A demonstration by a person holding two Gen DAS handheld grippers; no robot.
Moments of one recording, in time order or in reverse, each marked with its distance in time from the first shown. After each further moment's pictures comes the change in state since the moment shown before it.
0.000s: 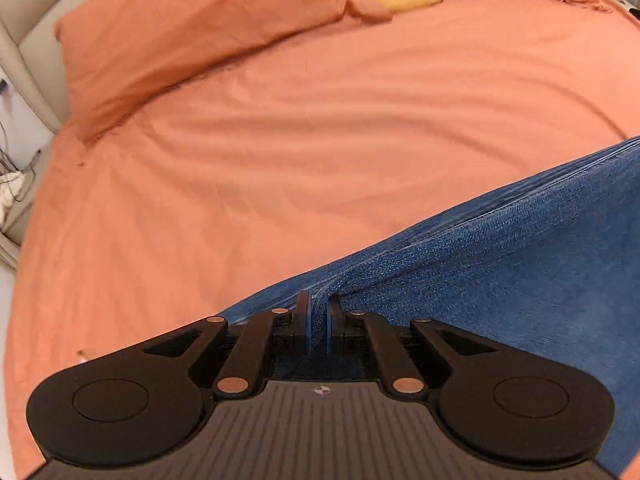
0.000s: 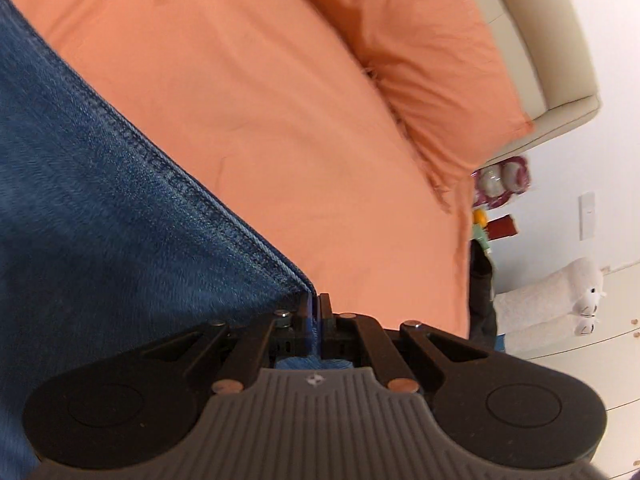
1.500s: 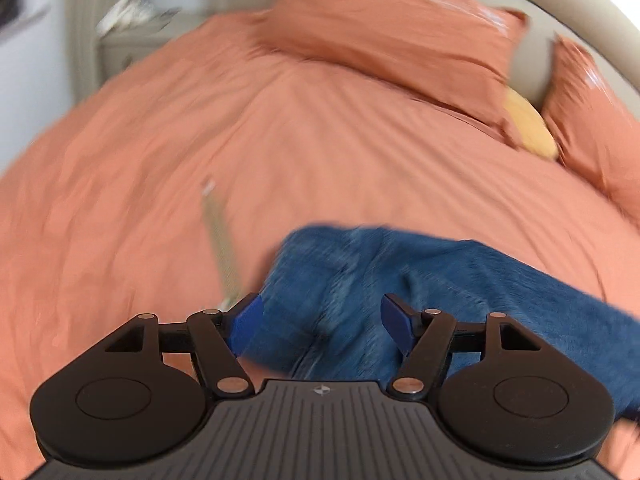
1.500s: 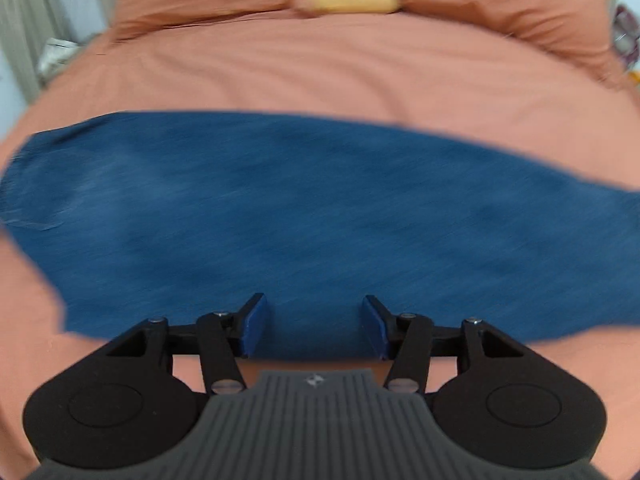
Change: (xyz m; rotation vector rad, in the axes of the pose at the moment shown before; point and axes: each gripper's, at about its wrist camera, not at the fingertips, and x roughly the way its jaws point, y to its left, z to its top) left arm -0.098 0.175 -0.178 -0.715 -0.116 -0.114; right arm -0.207 0.131 0.009 0.593 -0.093 0.756
